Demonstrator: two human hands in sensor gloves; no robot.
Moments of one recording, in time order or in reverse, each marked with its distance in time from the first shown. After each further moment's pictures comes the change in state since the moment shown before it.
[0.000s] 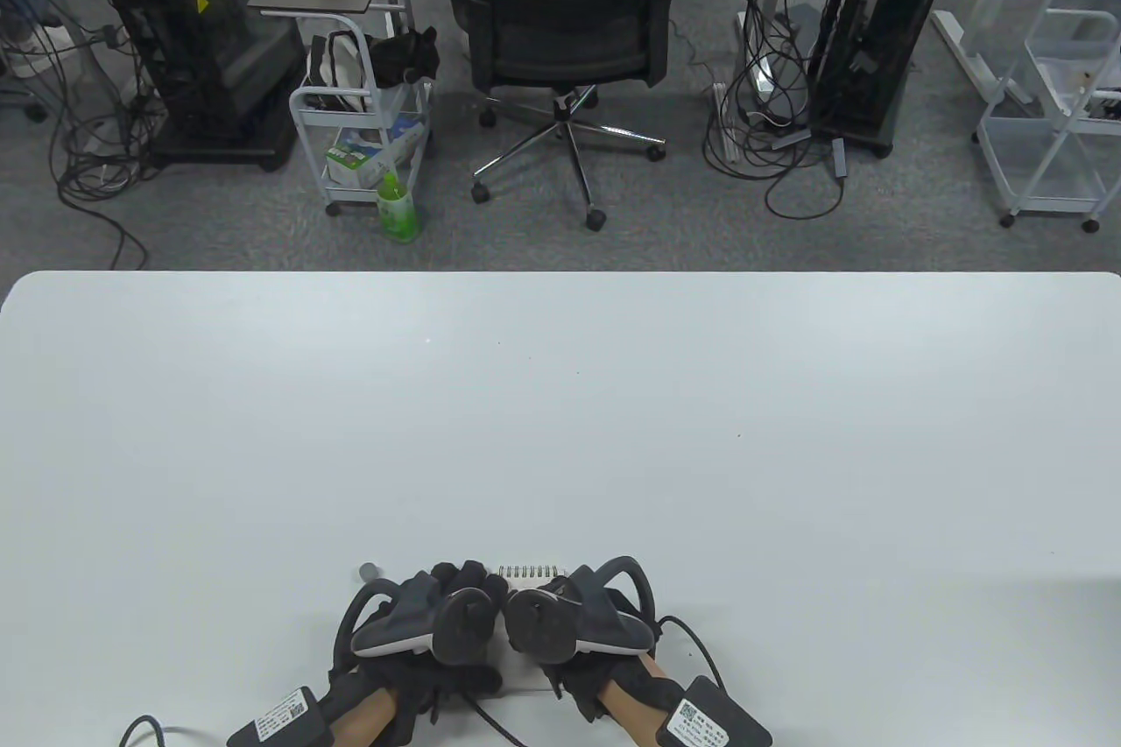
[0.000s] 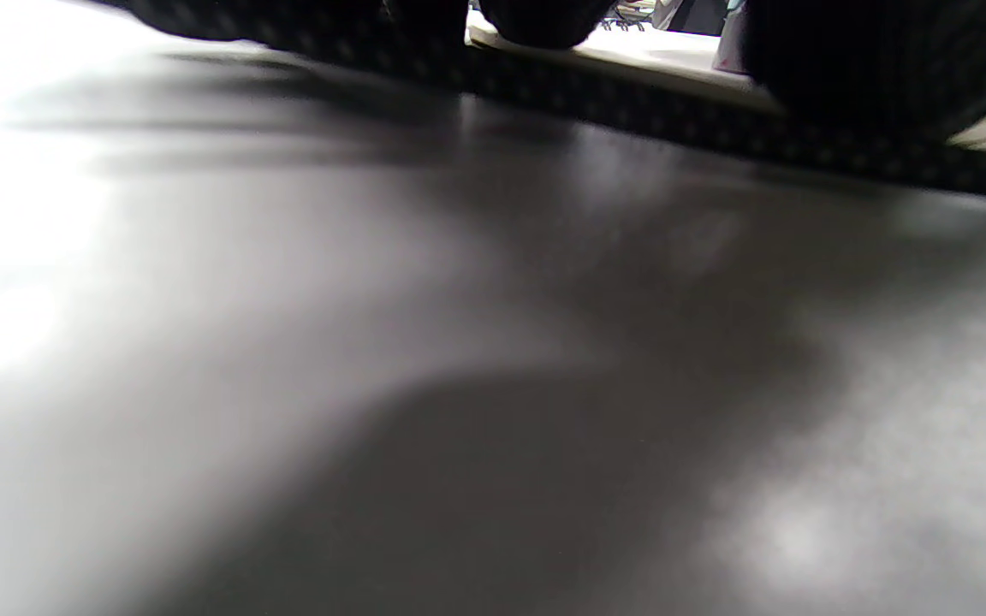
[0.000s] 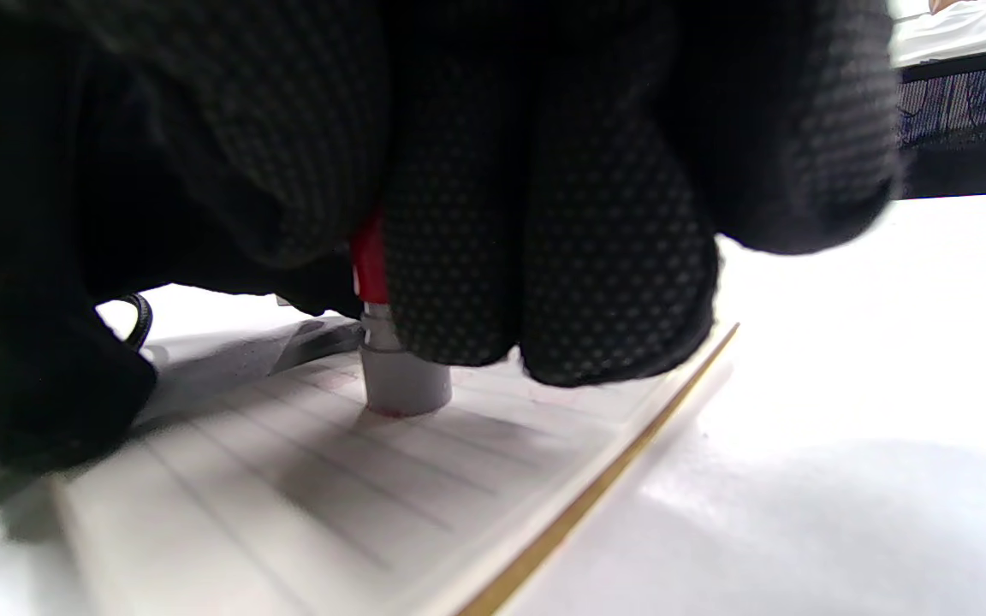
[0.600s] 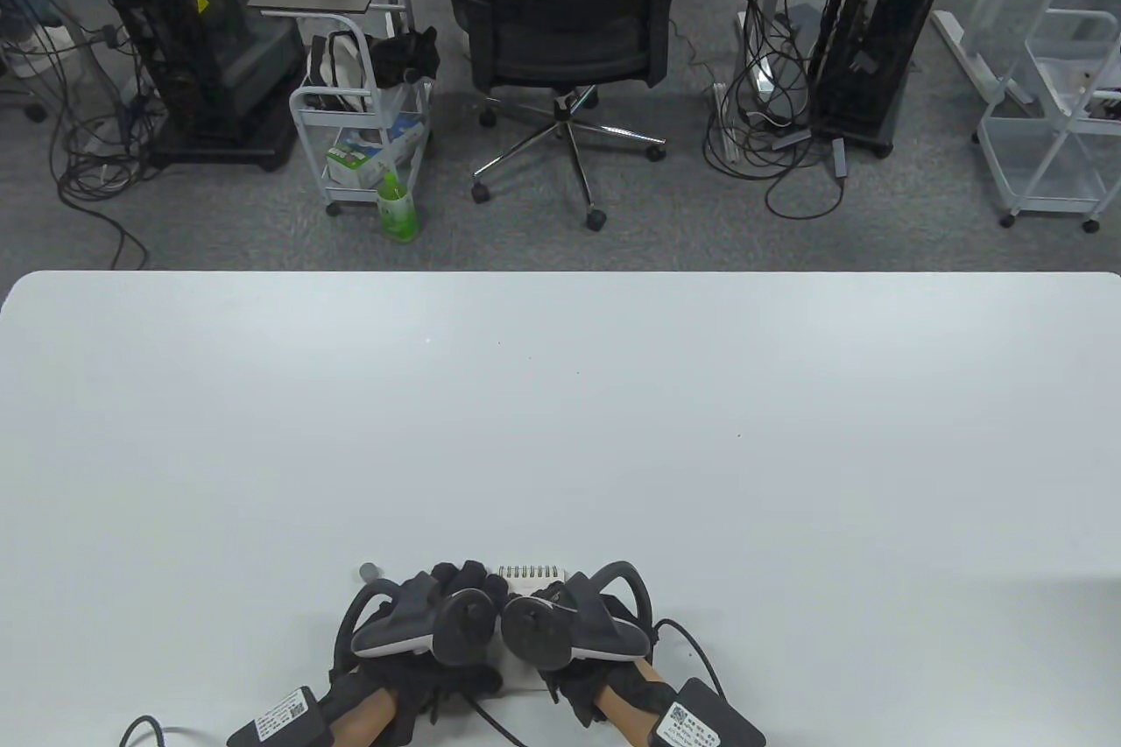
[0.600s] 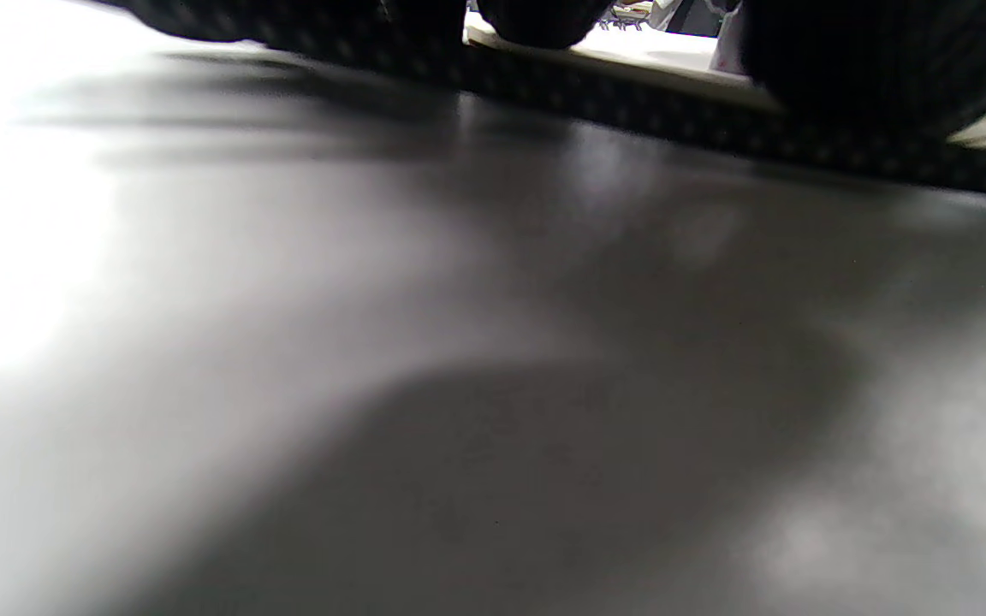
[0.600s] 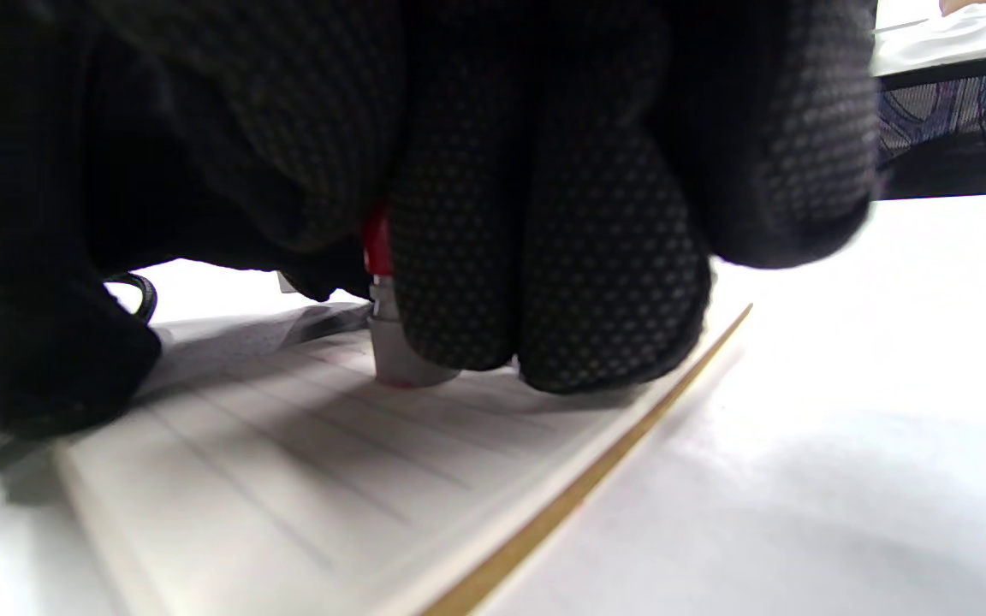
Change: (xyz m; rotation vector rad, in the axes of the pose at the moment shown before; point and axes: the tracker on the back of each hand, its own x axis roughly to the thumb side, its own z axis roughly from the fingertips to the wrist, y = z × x) left_hand 0.001 -0.001 0.000 0.003 -0.004 -0.002; right_hand 0.004 0.005 0.000 -0.002 -0.002 0.014
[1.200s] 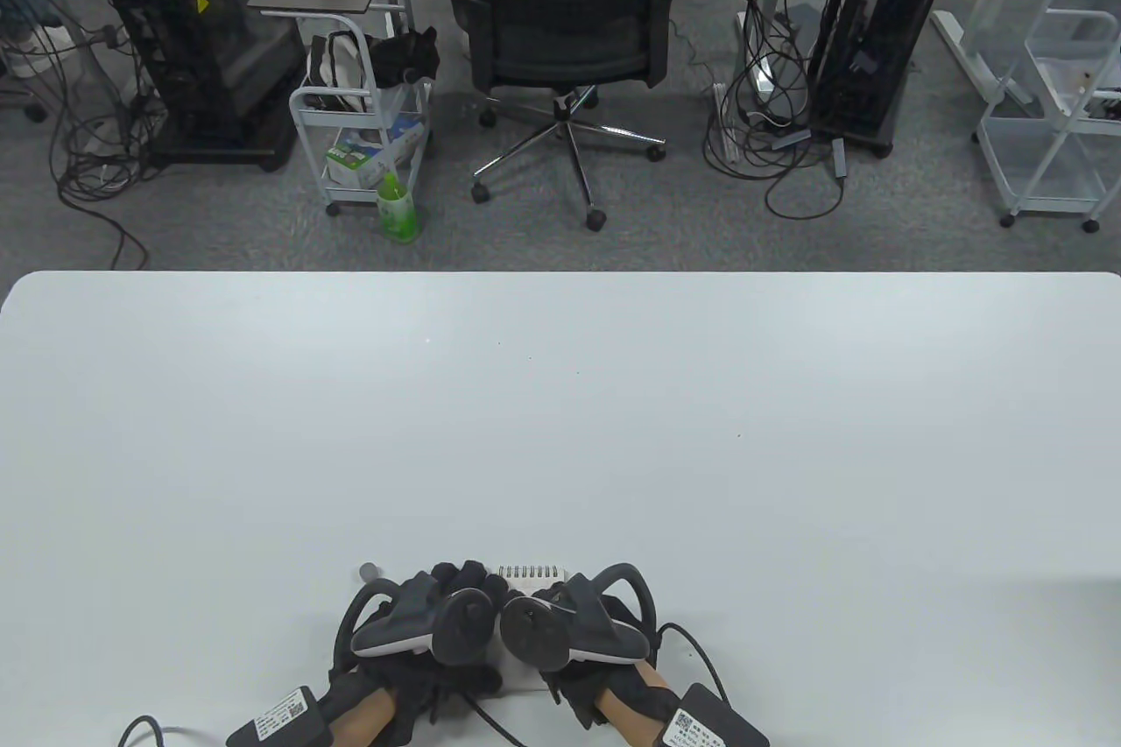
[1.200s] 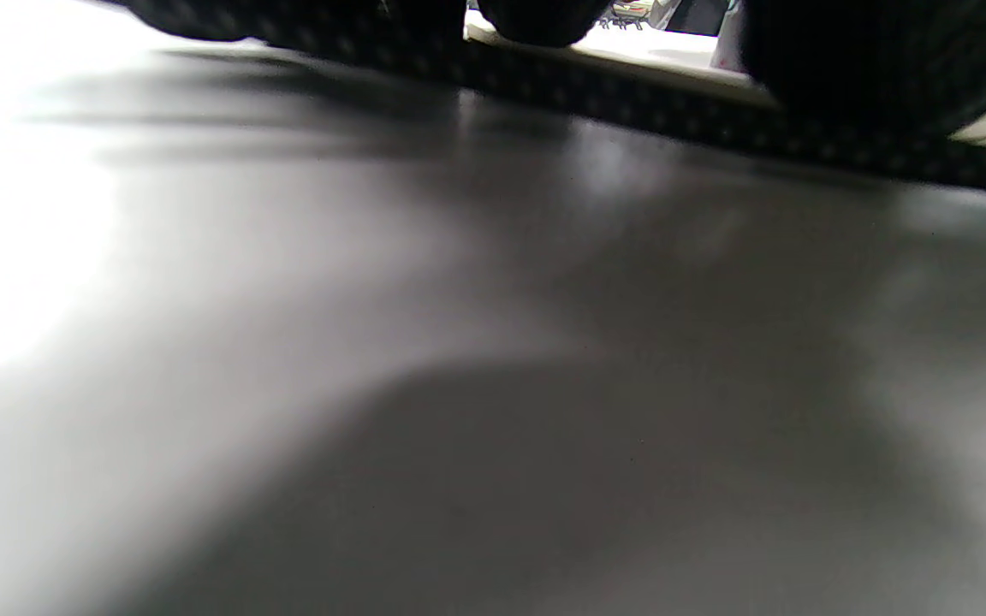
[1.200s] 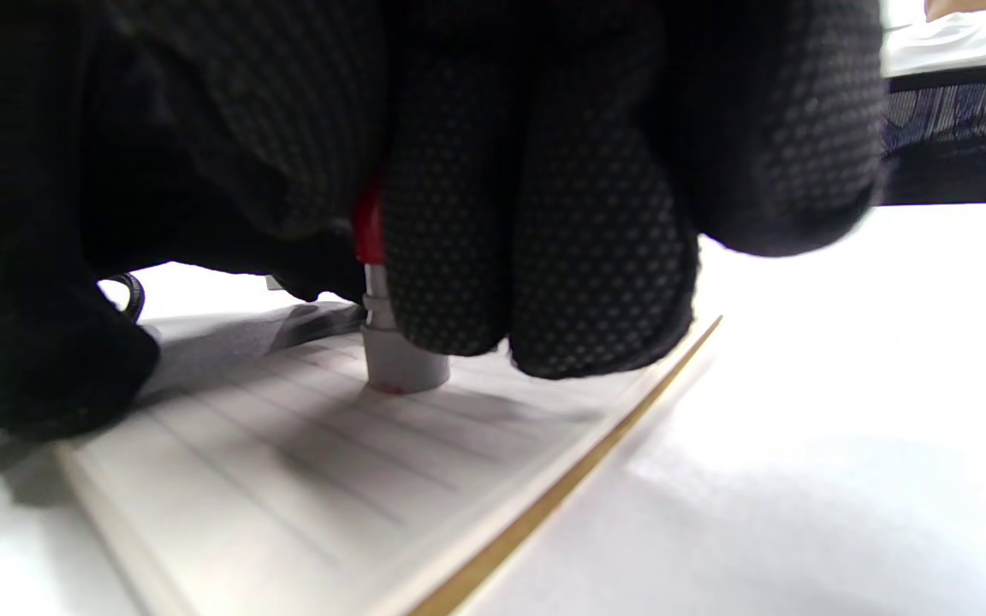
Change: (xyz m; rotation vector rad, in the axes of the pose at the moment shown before) left_hand 0.000 0.000 0.000 -0.003 -0.002 0.002; right_hand 0.001 -0.003 0.002 0.013 0.028 0.034
